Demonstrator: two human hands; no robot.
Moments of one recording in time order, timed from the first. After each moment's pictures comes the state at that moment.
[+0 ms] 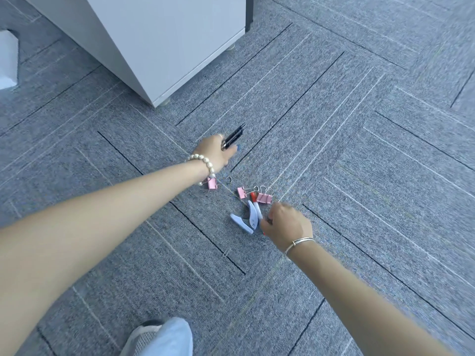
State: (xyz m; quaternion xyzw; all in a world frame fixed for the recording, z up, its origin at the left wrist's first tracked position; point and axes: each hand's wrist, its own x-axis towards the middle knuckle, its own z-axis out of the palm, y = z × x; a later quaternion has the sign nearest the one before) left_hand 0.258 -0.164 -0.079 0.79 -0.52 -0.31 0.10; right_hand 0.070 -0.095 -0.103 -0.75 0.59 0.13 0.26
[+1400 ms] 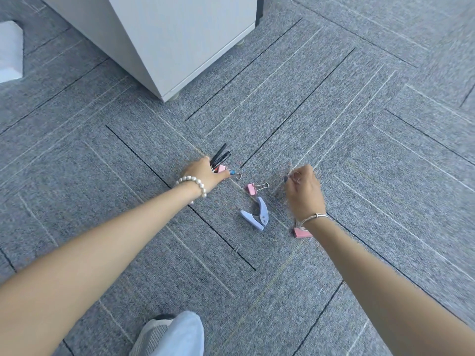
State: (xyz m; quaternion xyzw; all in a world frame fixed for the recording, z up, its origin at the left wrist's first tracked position) left_hand 0.296 -0.119 -0.120 0.82 -0.48 -0.30 0.02; right_hand 0.072 -0.133 -0.121 -0.67 0.65 -0.17 0.30
